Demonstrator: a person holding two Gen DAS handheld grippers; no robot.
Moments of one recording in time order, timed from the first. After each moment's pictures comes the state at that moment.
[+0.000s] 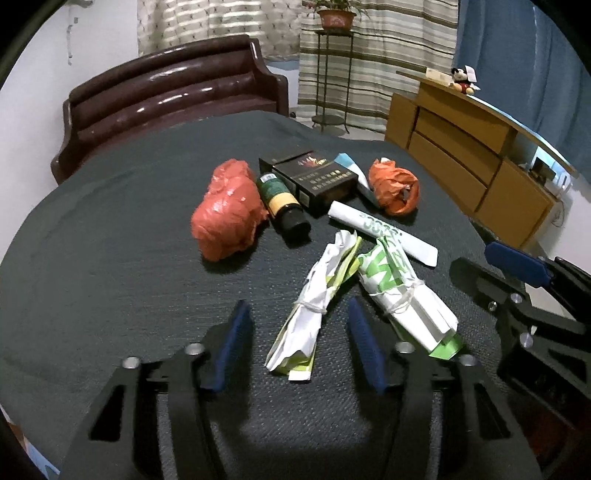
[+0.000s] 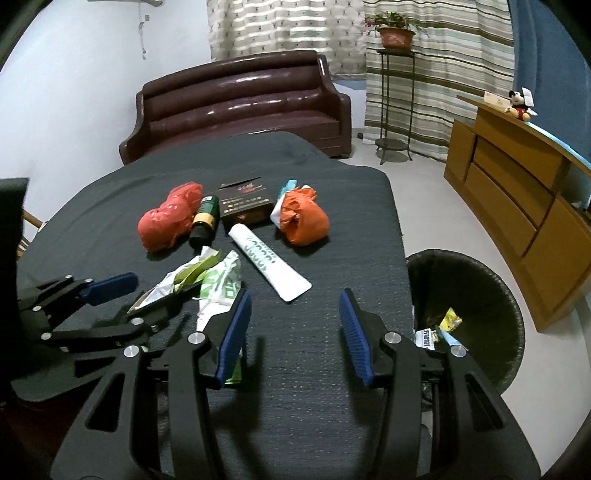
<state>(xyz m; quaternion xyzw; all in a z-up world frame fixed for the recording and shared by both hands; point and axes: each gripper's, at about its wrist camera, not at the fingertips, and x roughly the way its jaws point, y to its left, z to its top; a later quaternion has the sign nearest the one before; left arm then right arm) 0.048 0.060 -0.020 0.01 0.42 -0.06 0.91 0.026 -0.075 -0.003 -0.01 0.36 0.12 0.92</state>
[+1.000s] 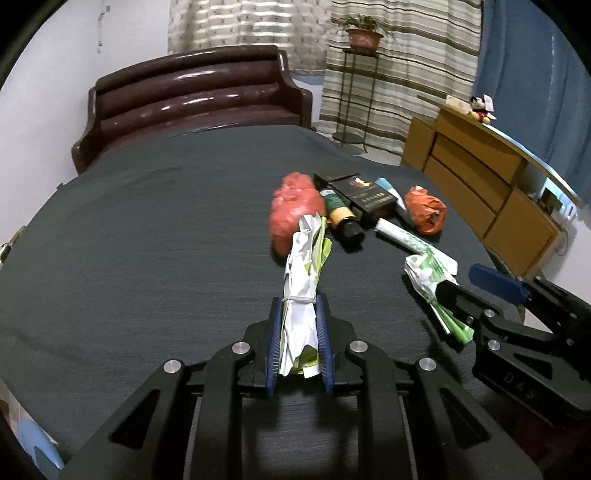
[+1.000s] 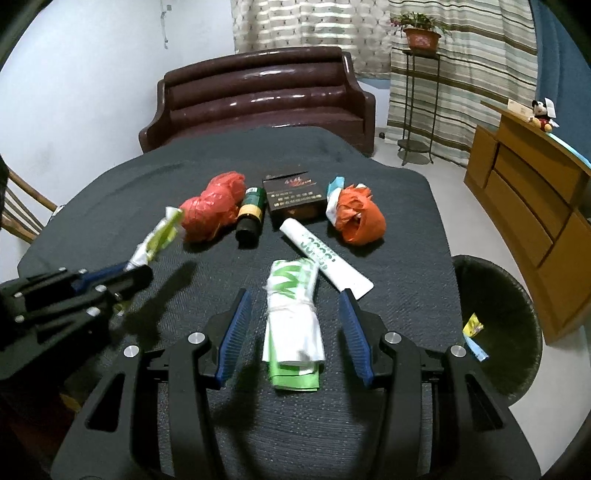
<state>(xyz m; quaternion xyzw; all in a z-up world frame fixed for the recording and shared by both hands) 0.018 0.112 -0.005 -0.03 0.39 -0.02 0.92 0.025 -0.039 -0.007 -0.02 0.37 0.15 0.92</state>
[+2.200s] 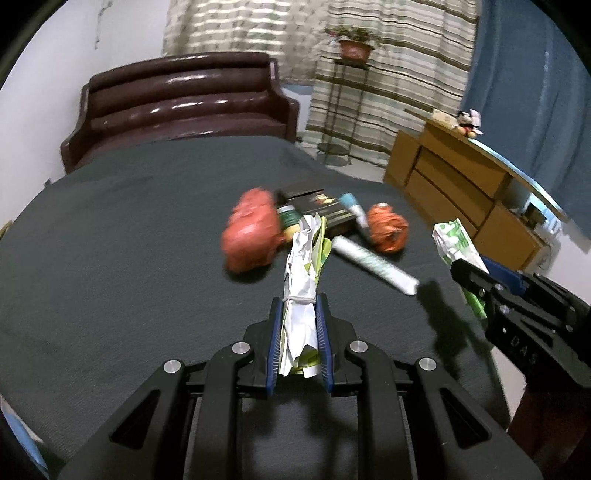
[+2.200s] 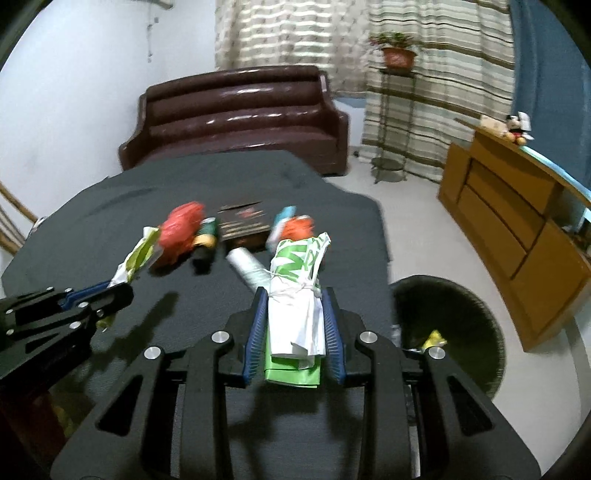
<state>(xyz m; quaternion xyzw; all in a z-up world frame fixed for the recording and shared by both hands) 0.022 0.077 0.009 -0.05 0.36 -0.06 0.93 0.025 -0.092 0.021 -0.03 0.32 0.09 0.94</state>
